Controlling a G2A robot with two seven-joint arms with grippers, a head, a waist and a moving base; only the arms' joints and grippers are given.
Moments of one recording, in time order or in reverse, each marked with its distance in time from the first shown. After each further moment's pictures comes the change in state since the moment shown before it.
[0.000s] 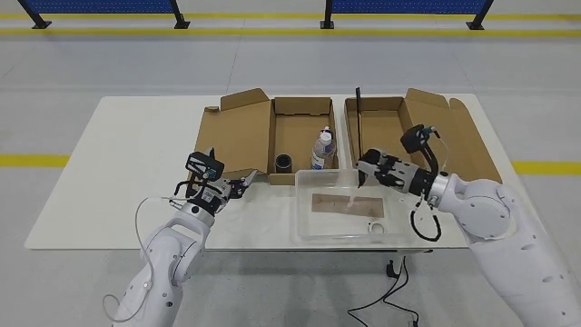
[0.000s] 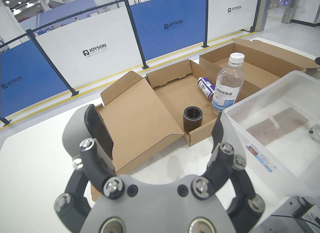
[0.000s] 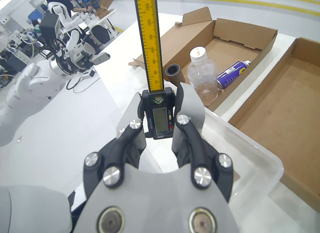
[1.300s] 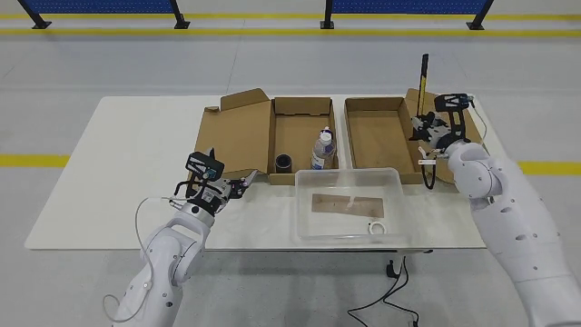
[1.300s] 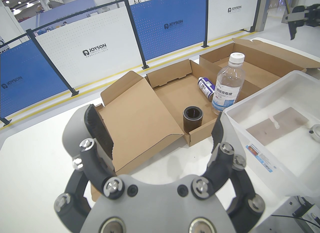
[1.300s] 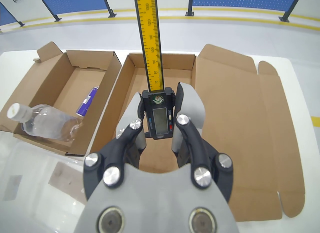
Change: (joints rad) left arm 0.000 0.000 0.000 0.000 0.000 0.000 0.000; right arm 0.263 -0.067 -0.085 0.412 -0.449 0.433 -0.241
